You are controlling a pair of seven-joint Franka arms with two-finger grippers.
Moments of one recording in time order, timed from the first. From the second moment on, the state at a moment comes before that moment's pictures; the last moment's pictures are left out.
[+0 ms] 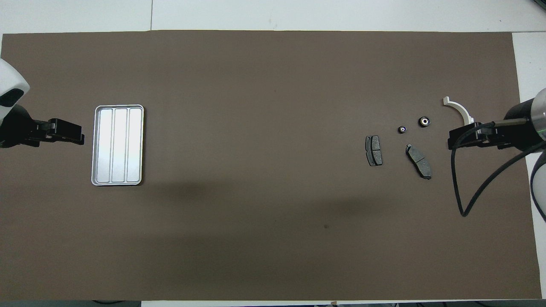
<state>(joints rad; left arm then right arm) -0.02 -0.02 -0.01 -1.73 -0.02 1.68 0.00 -0.05 -0.06 0.09 -1.68 0.02 1.57 0.06</state>
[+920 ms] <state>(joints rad) -0.02 -0.03 -0.03 -1.74 -0.02 1.65 -0.18 -0.05 -0.06 0.09 -1.68 0.02 1.58 0.06</state>
